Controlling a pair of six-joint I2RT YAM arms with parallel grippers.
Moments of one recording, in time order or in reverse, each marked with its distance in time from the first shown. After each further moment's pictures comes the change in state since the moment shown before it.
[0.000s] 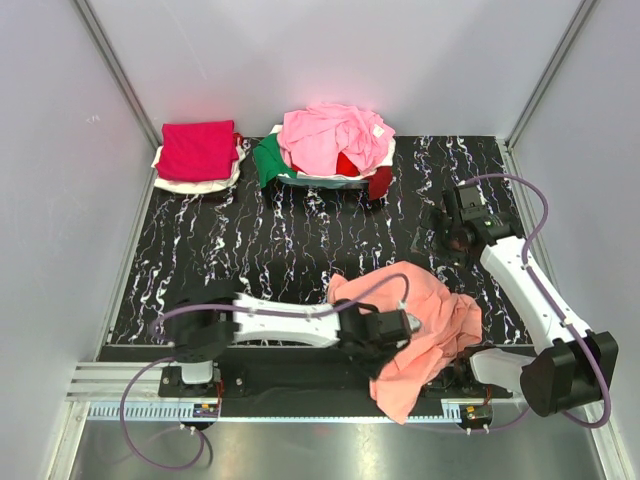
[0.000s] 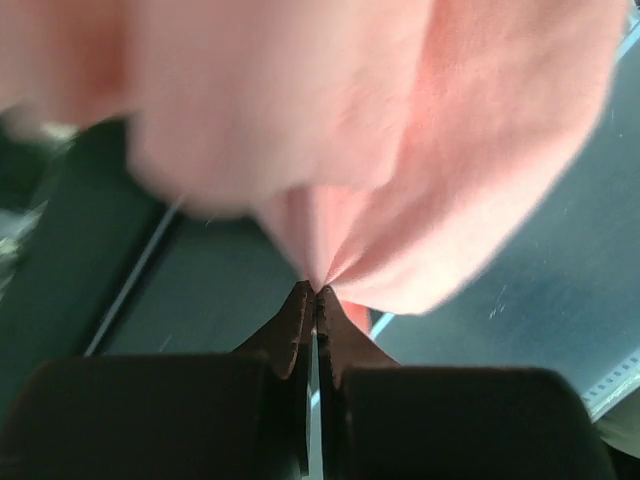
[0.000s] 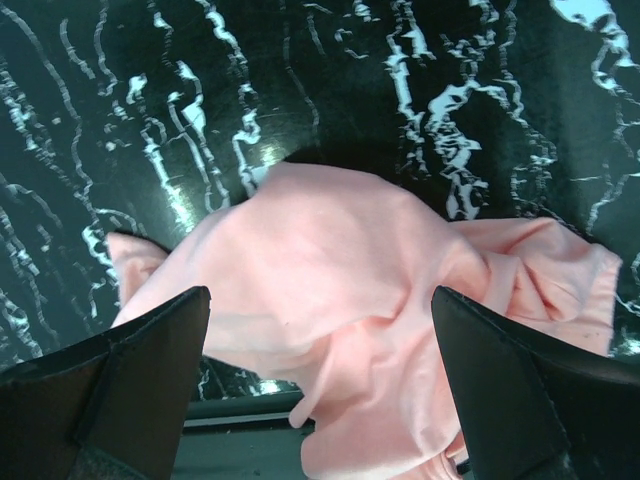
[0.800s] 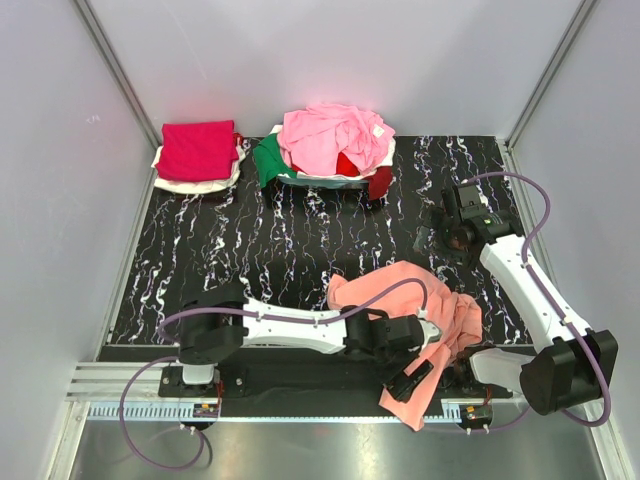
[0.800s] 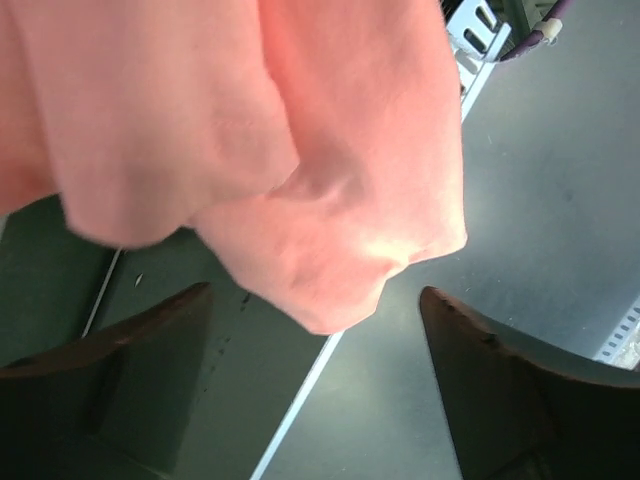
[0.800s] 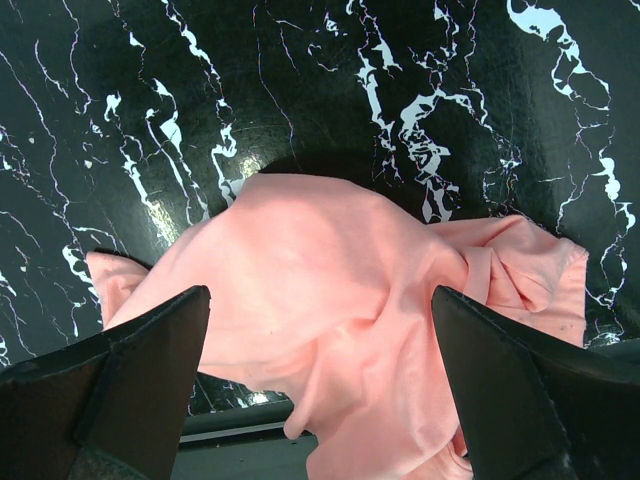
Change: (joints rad) left arm -0.024 -0.045 0.003 0.109 0.012 0.034; right arm 0.005 0.007 0.017 -0.018 0.046 0.003
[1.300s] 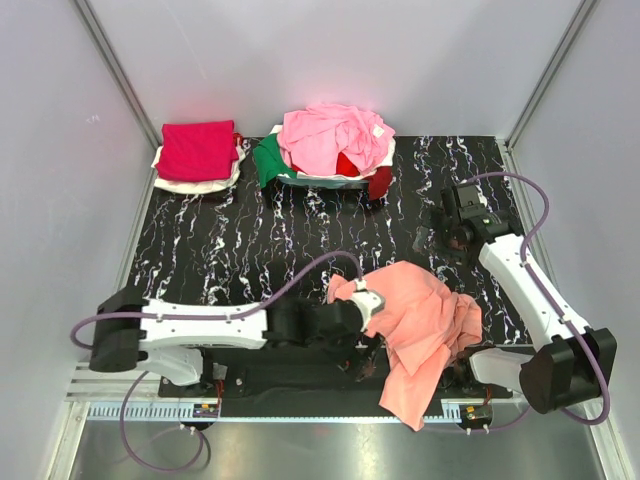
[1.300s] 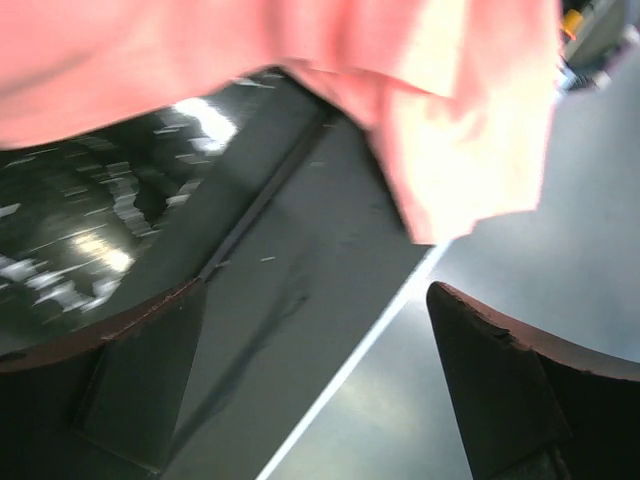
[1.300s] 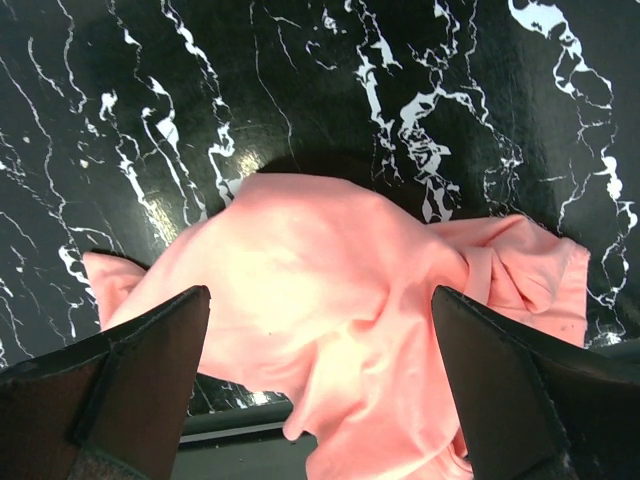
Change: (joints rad) left arm 0.062 -0.500 -0.338 -0.038 -0.256 -0.065; right arm 0.000 0.007 0.003 0.013 -0.002 0.001
